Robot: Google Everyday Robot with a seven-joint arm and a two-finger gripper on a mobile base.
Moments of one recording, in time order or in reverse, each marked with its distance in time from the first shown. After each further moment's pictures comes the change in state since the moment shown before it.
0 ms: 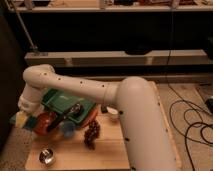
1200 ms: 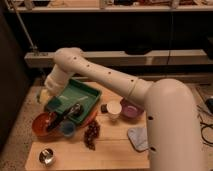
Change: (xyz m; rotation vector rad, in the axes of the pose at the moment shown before) arm -0.040 0.020 -0.102 -0.122 0.122 0.247
